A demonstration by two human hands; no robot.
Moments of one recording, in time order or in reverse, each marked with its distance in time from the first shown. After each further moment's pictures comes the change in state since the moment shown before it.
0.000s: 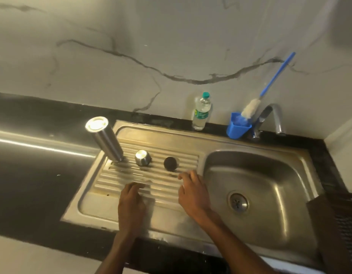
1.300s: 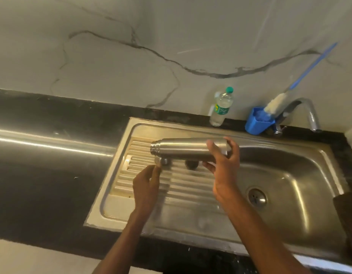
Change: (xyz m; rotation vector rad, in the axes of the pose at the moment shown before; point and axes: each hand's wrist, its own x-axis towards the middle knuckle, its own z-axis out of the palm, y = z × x) left_hand 0.075 -0.004 -0.040 -0.398 -0.059 -0.194; right_hand 0.054 -0.074 -0.040 1.450 0.404 0.444
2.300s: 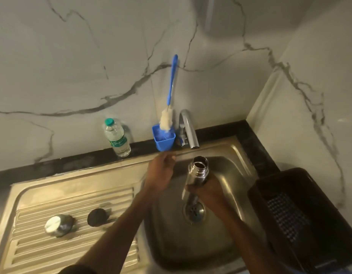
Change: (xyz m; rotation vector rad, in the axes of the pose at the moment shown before) left_hand 0.045 0.161 0.349 0.268 -0.579 0.163; right_hand 0.144 -0.040 -0.280 -0.631 0.167 0.082
